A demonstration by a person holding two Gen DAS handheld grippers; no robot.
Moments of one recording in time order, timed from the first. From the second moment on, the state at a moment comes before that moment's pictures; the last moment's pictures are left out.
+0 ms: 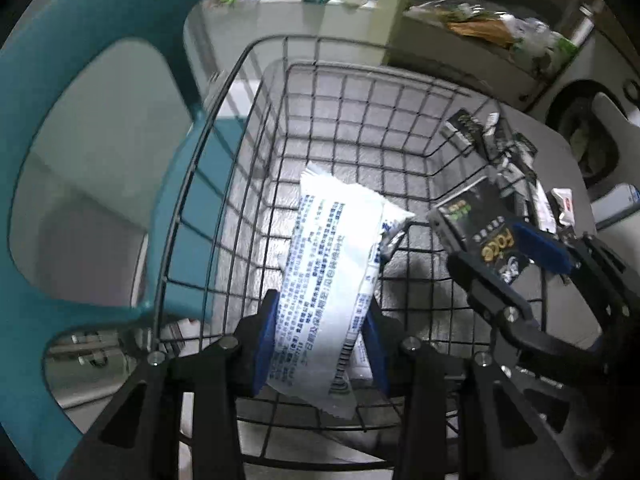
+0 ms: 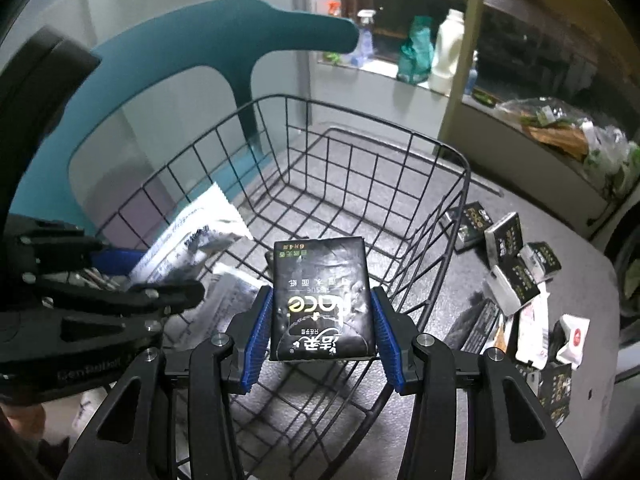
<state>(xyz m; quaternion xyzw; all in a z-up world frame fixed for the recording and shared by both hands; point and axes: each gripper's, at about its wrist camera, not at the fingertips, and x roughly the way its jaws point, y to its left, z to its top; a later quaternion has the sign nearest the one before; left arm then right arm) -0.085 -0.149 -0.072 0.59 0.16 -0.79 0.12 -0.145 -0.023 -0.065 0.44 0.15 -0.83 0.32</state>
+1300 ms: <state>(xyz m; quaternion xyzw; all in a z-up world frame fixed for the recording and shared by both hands) -0.161 0.065 -0.054 0.56 0.10 -0.82 -0.01 -0.168 0.240 -0.097 0.45 0.02 -0.88 0.12</state>
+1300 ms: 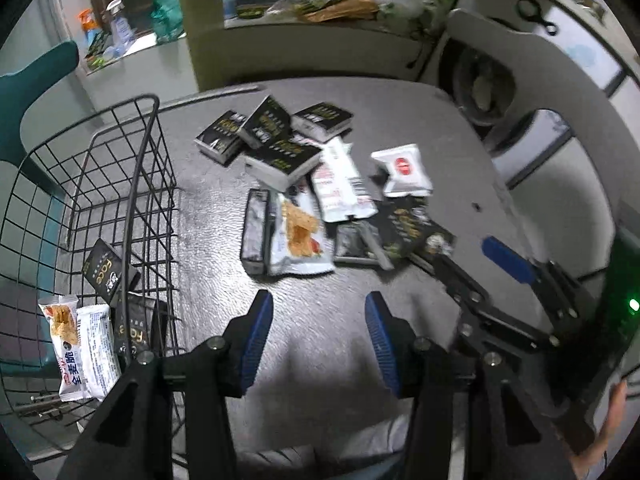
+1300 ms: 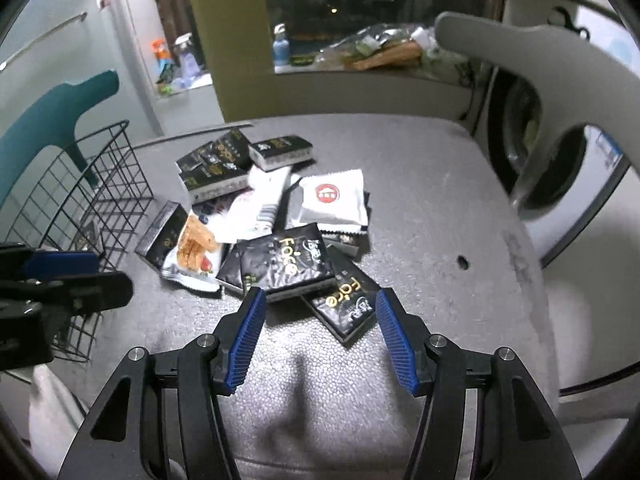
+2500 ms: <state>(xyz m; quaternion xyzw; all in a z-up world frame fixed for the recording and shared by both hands) -0.215 0.042 -0.092 0.57 0.10 -0.82 0.02 -0.212 0.219 -0.139 0.47 0.00 -0.87 0.18</state>
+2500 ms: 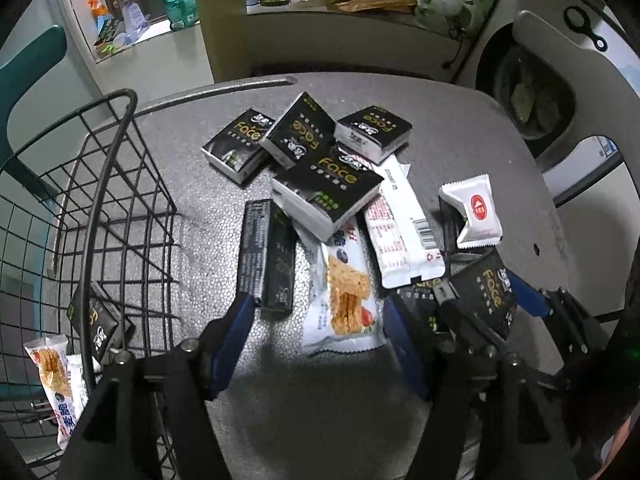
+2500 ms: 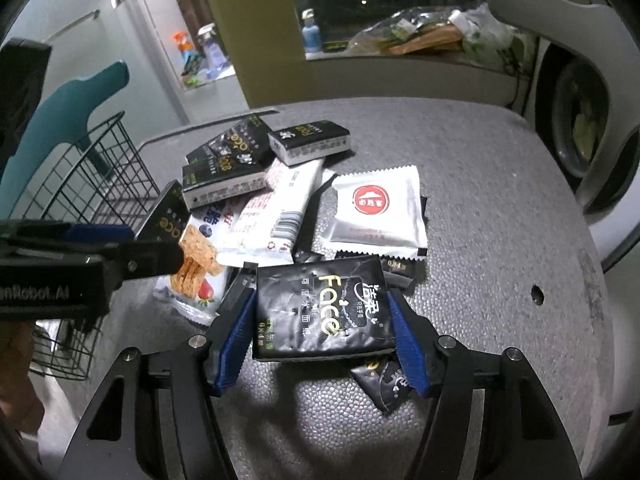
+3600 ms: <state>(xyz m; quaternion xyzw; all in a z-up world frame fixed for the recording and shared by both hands) -0.255 0.037 -0.112 0.58 0.09 -0.80 0.06 -0.214 0.232 -0.138 0.47 -0.06 -0.86 0.19</state>
